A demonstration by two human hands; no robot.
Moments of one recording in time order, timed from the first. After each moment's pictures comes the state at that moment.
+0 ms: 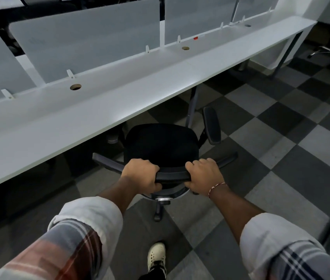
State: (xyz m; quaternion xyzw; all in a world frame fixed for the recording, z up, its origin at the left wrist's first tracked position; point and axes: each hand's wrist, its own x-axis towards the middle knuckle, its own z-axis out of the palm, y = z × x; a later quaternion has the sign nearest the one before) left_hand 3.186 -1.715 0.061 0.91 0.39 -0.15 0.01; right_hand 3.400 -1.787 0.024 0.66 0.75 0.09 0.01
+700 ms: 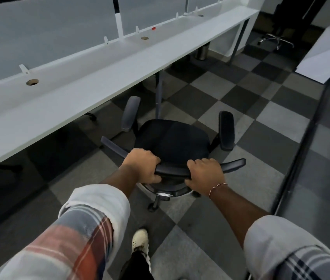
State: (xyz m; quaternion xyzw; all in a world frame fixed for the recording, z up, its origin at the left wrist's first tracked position) left_hand 3.242 -1.814 0.065 0.95 0.26 -0.14 -0.02; right_hand 3.420 -1.953 0.041 0.75 0.65 0.03 0.09
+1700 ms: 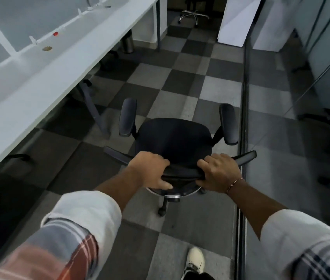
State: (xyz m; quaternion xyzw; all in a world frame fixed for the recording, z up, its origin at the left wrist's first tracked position) left_hand 3.463 -1.833 0.056 0.99 0.01 -0.15 -0.02; right_hand 3.597 -2.047 0.030 0.82 0.57 0.11 0.00
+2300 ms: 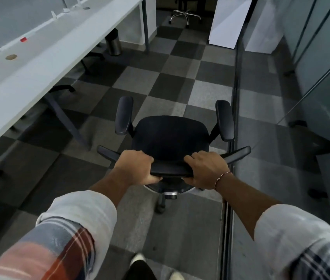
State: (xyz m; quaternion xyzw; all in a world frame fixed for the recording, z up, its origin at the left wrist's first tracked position) left_hand 3.640 -1.830 0.046 0.99 0.10 -0.11 -0.05; right_hand 3.776 -2.038 0.043 0.82 0.57 0.01 0.05
